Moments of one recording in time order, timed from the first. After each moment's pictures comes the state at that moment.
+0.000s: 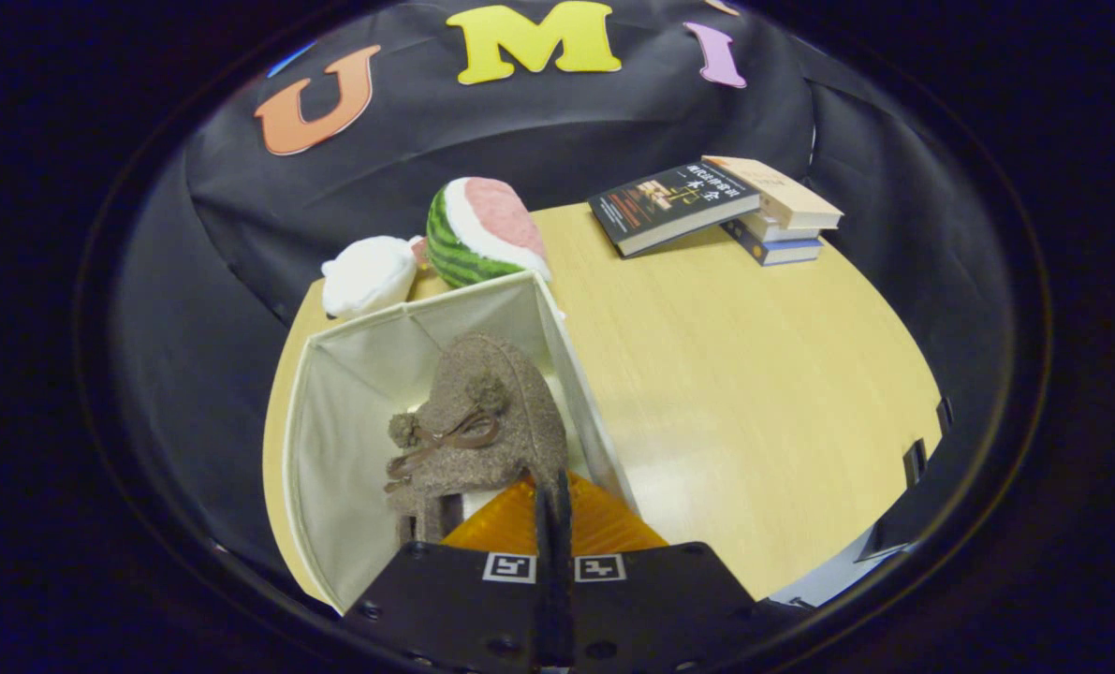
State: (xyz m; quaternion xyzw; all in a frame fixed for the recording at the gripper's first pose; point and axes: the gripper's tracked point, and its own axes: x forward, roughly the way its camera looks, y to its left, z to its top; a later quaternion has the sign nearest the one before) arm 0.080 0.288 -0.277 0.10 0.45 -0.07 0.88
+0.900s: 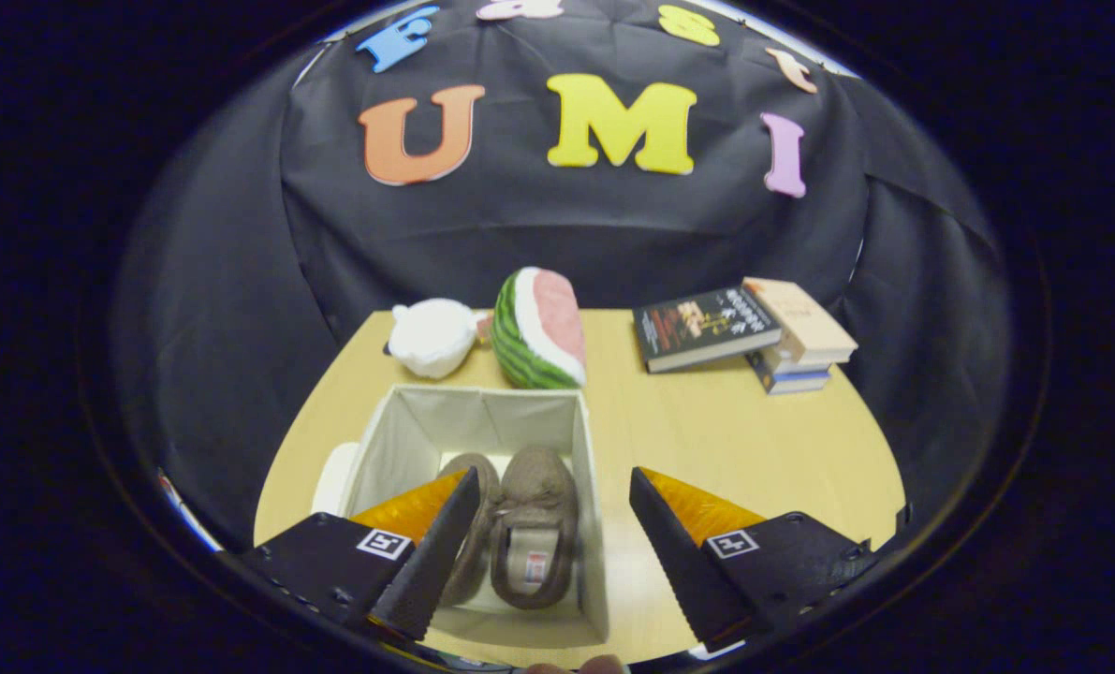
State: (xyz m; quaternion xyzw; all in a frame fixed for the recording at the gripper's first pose) arm 0.080 0.274 -0.154 0.01 0.29 0.00 0.96
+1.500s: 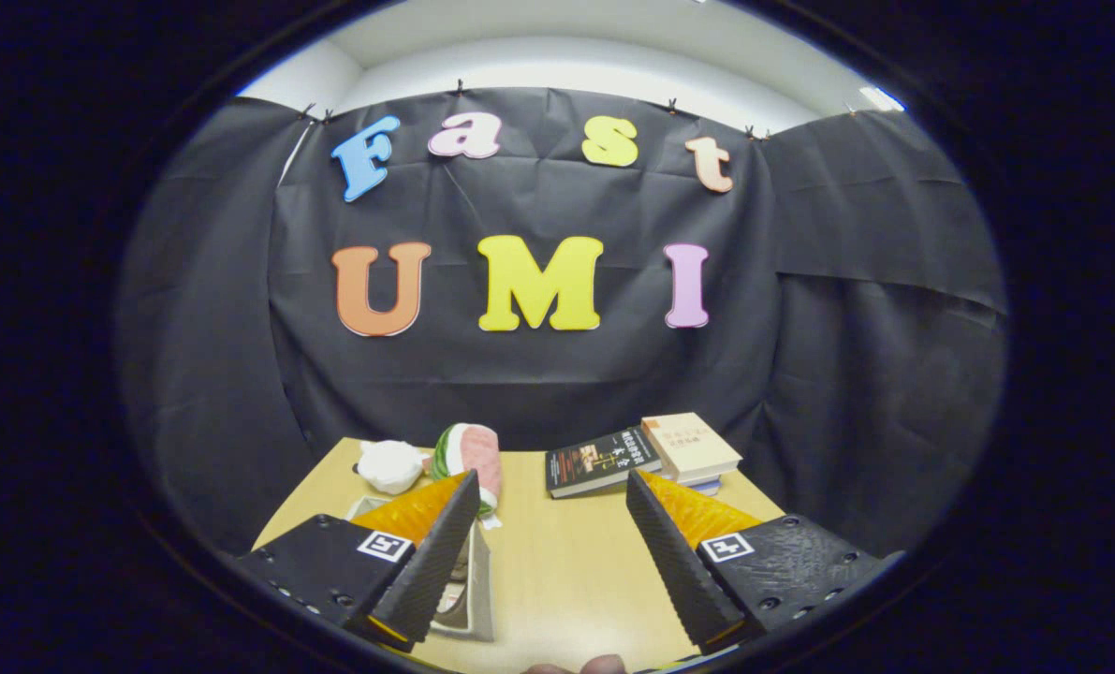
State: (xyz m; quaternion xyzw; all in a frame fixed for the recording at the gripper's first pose) arm -0.005 0.153 -0.002 0.02 0.10 -0.06 0.99
